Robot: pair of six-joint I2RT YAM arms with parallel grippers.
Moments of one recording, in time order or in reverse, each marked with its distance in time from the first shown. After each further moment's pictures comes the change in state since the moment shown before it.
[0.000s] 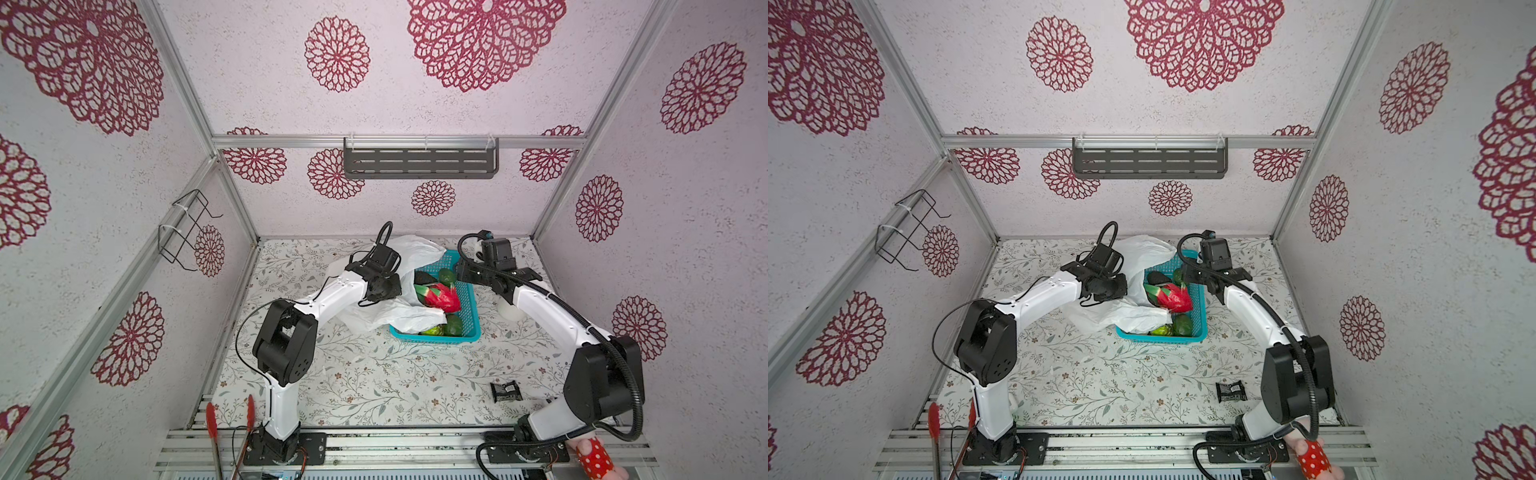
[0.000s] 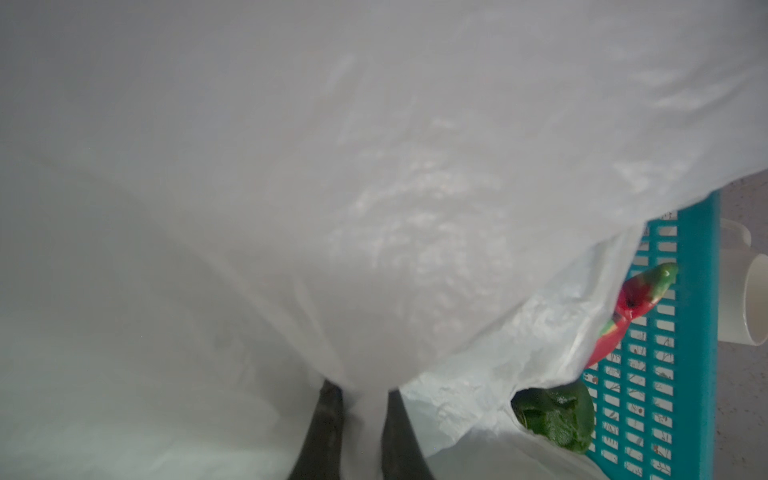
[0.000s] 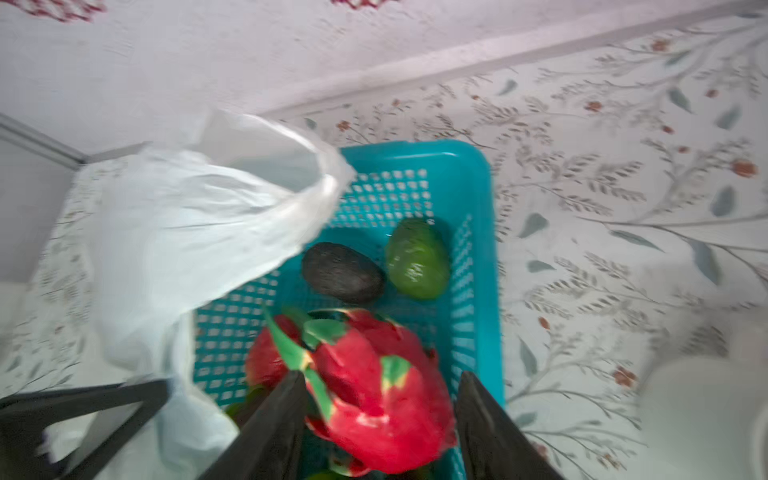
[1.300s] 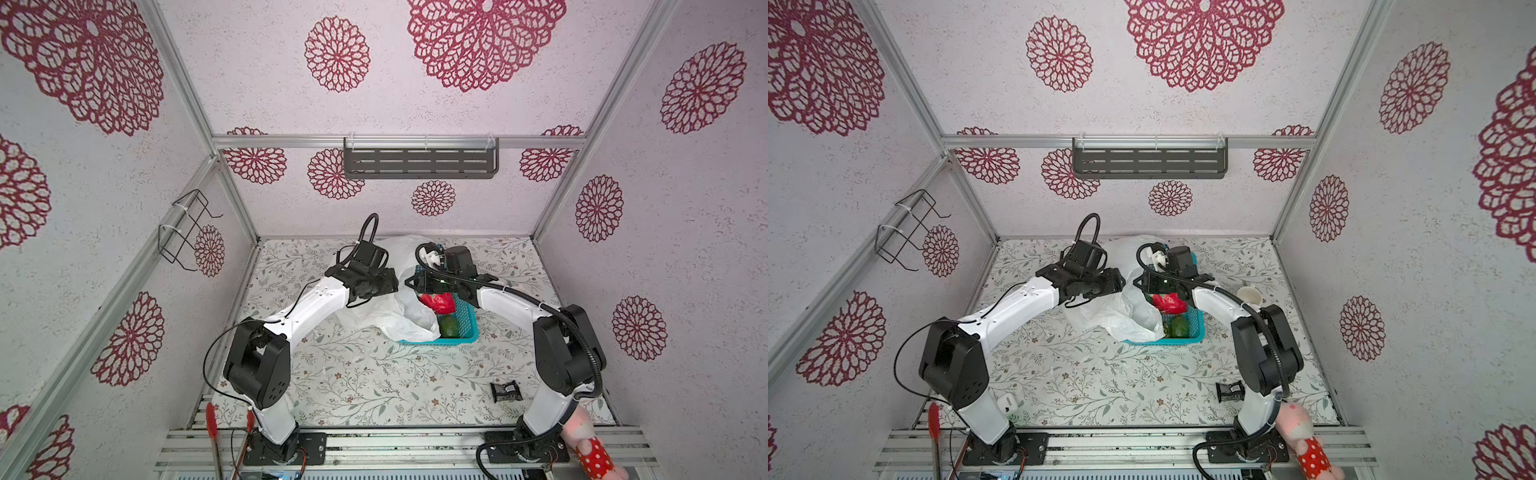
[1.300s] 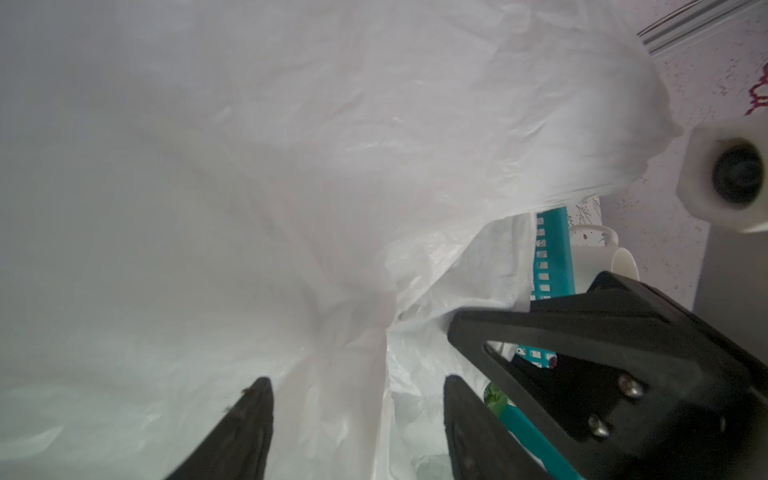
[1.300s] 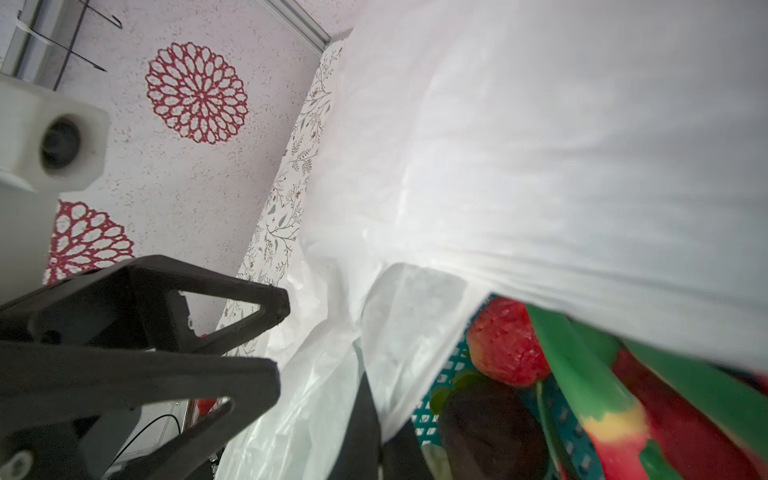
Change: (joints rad) left arm 0.021 -0.213 -0.121 0.054 0.042 0.000; right arm 0.142 0.220 0.007 0.272 -0.492 0.109
